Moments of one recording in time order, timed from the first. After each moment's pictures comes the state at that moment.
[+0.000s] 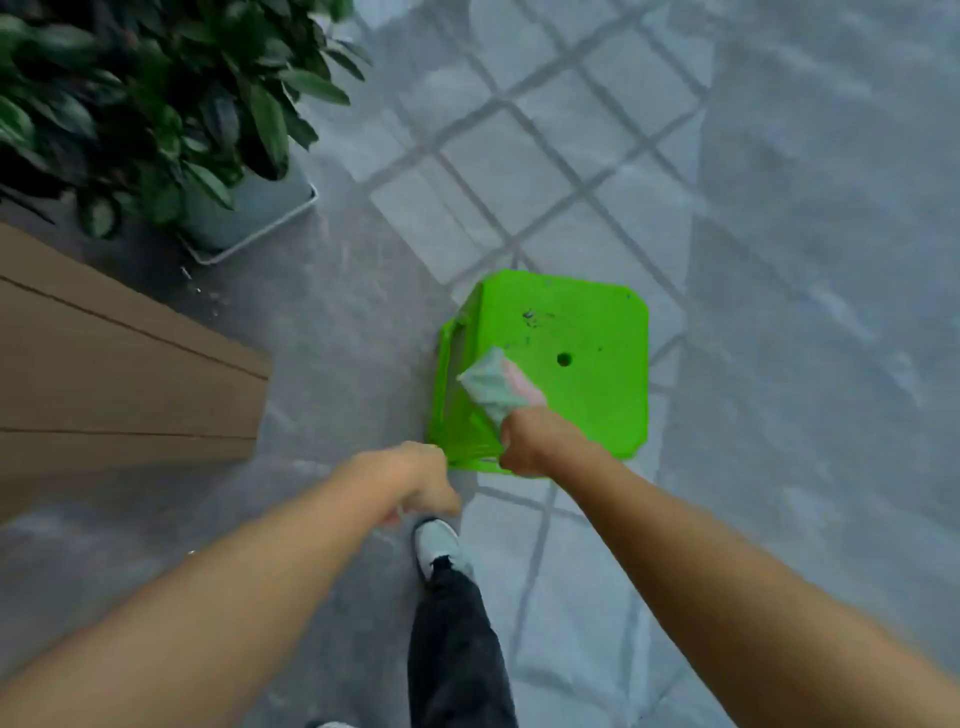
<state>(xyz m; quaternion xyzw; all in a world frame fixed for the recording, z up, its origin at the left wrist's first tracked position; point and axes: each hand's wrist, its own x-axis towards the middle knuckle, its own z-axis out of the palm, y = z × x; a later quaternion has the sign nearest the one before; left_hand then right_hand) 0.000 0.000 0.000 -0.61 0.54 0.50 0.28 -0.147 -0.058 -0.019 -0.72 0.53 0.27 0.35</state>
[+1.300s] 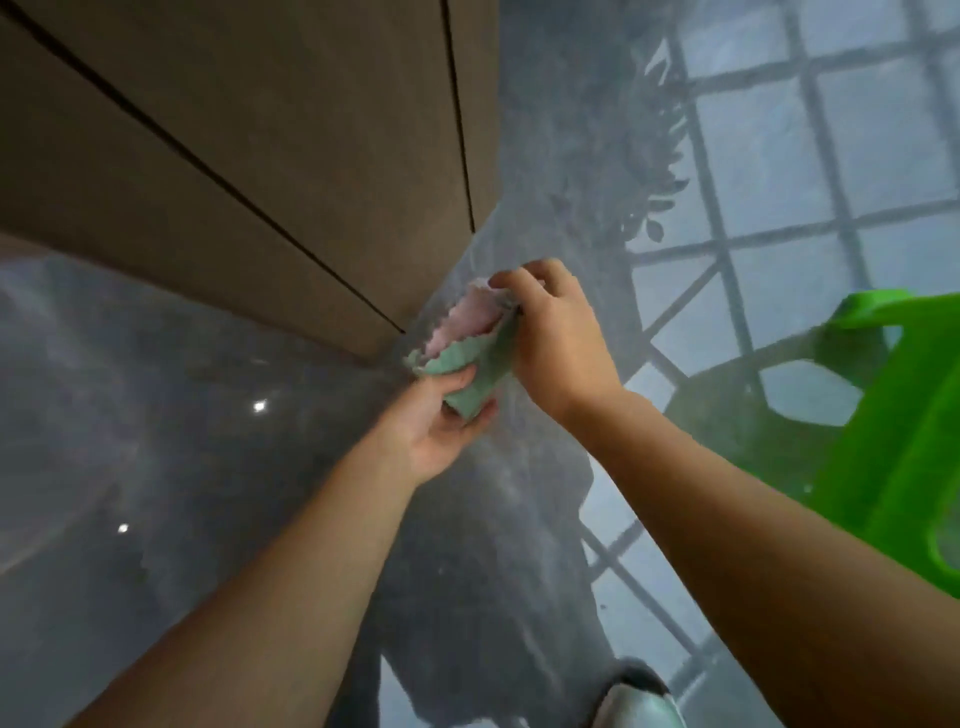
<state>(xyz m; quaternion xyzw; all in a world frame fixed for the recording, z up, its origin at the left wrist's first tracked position) 0.270 0.126 -0.533 -0.53 -0.32 0.54 -0.58 0.204 -0.001 -0.516 -0.89 0.29 -0.03 0.35</state>
